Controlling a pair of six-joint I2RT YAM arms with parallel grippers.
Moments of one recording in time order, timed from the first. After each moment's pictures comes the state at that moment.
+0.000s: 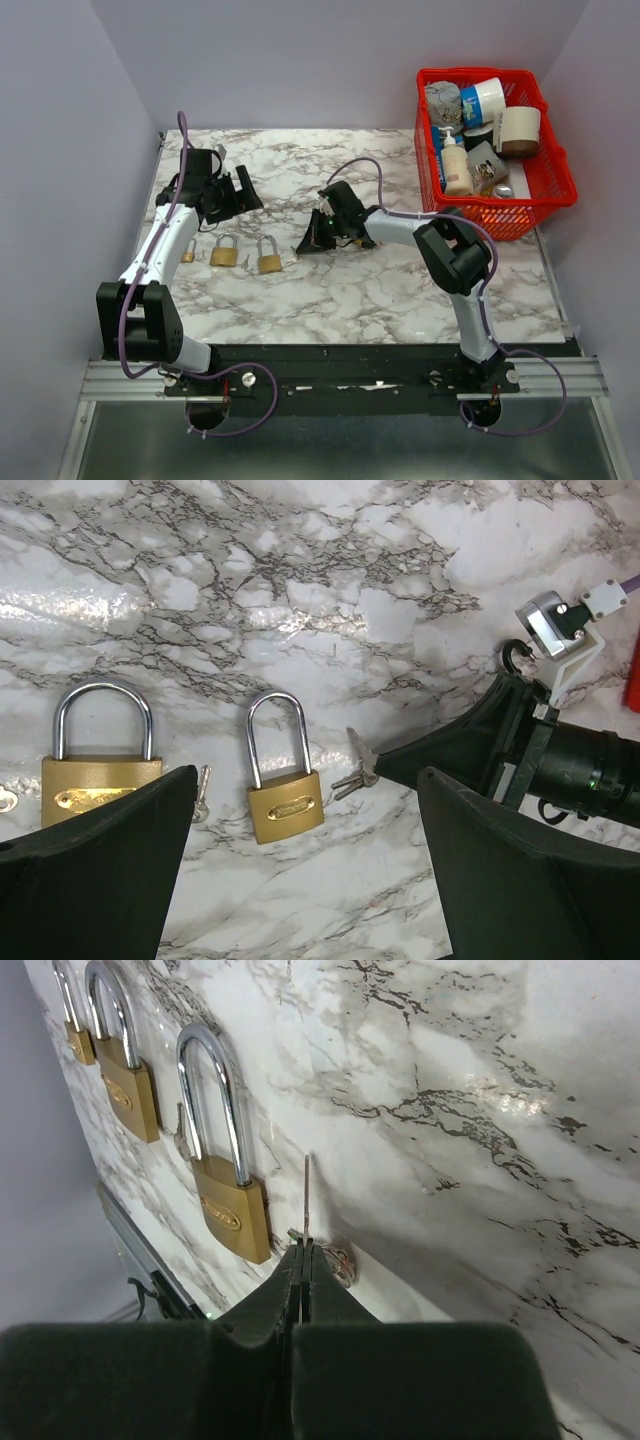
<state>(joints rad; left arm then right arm) -0.05 1.45 1.19 -0.56 0.27 -0.39 0.69 2.16 1.40 -0.05 -0.48 0.83</state>
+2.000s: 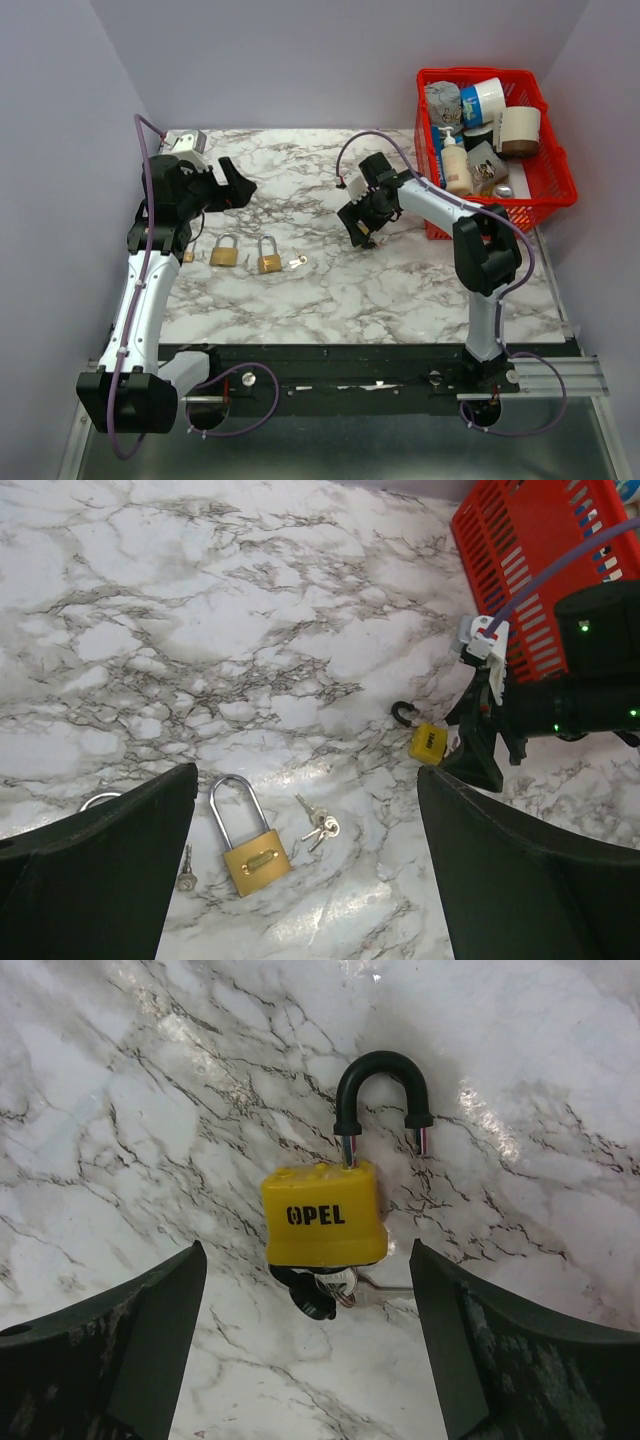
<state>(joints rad) -0.01 1.08 1.09 -0.36 0.39 -0.31 0.50 2.02 1.55 -0.70 -0.26 -0.29</state>
